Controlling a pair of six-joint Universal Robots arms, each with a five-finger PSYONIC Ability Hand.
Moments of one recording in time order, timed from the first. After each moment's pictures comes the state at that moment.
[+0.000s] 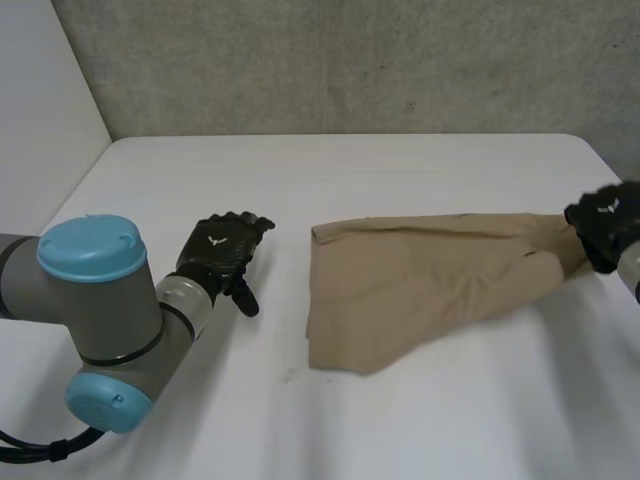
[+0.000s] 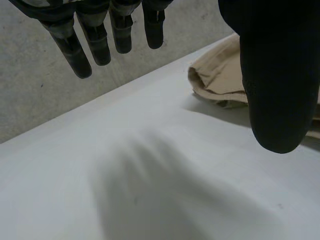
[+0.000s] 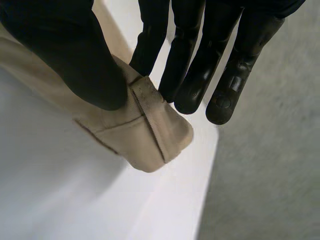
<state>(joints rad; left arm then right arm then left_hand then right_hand) 4.23 -2.05 -1.61 3.41 -1.54 3.28 1.60 -1.26 1.64 -0.13 1.44 2.30 0.20 0.20 0.22 0.21 0.05 0.96 1.16 1.18 1.19 0.96</state>
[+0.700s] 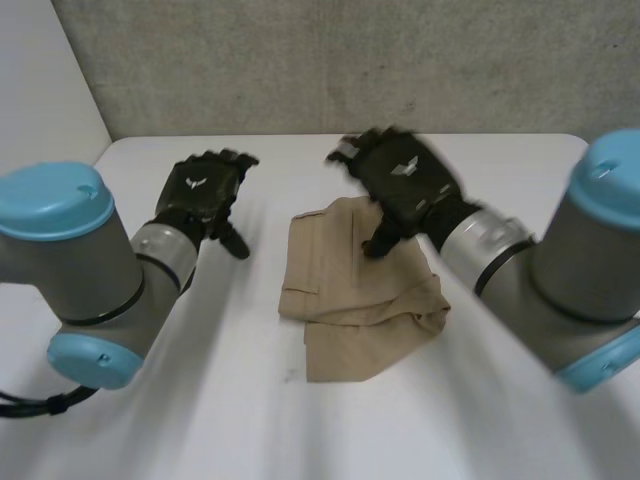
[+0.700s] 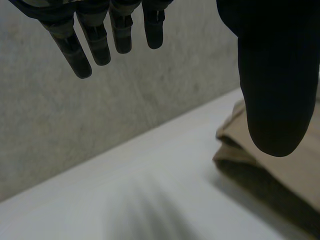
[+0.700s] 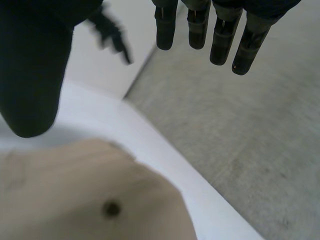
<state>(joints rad) 4.25 -1.98 -1.50 3.40 -1.57 3.22 2.08 -1.24 1.46 -0.22 1.23 2.89 0.20 0.20 0.21 0.21 0.05 0.21 0.23 0.22 0.24 0.07</state>
